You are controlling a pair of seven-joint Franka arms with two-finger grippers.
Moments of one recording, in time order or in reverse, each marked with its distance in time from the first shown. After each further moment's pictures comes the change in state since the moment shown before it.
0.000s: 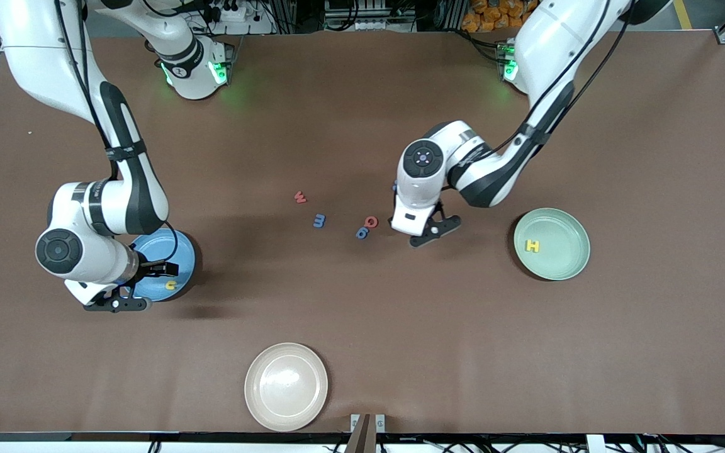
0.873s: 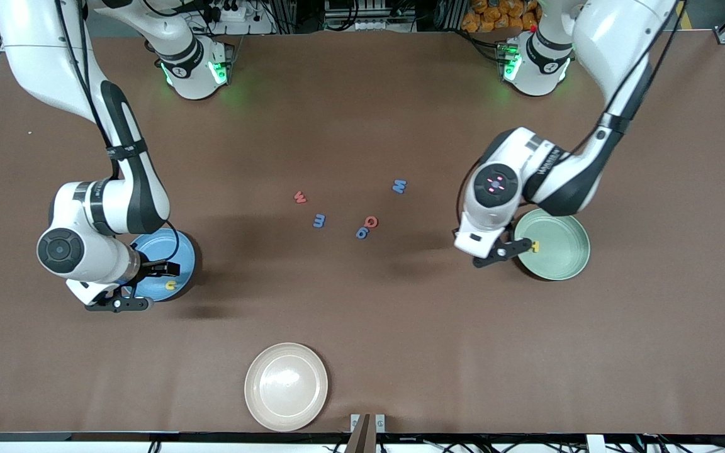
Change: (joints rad) left arm 0.214 -0.086 -0.001 -0.002 0.000 -0.203 0.370; right arm 0.004 -0.003 0.006 0.000 0.000 -0.001 0.000
